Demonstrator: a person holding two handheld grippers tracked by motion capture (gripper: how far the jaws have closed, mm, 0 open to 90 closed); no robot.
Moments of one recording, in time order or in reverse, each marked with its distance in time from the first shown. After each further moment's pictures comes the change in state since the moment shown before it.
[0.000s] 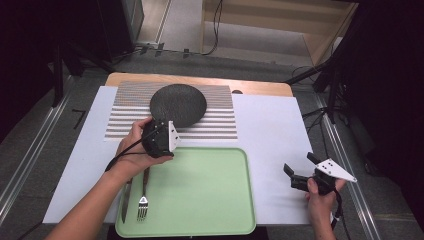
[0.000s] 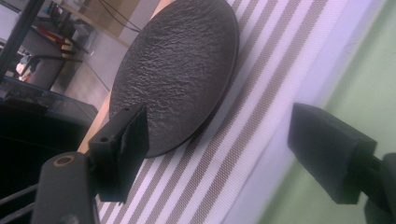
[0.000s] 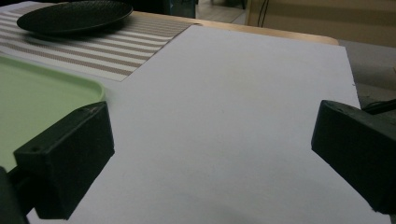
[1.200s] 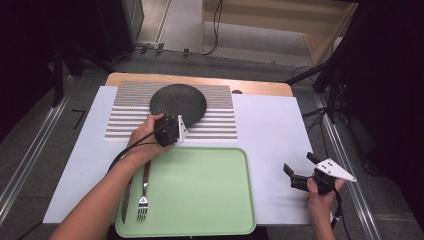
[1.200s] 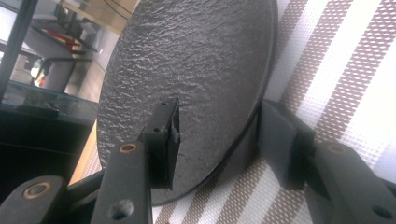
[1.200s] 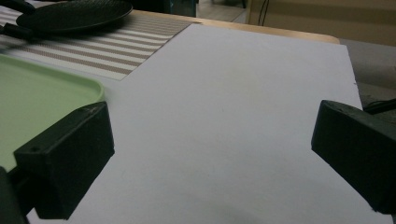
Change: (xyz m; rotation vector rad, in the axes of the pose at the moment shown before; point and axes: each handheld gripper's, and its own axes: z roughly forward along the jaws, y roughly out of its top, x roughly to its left) left arm 0.000 -0.002 0.071 0.062 0.057 0.114; right arm -0.001 -0.001 0.001 0.006 0.001 0.001
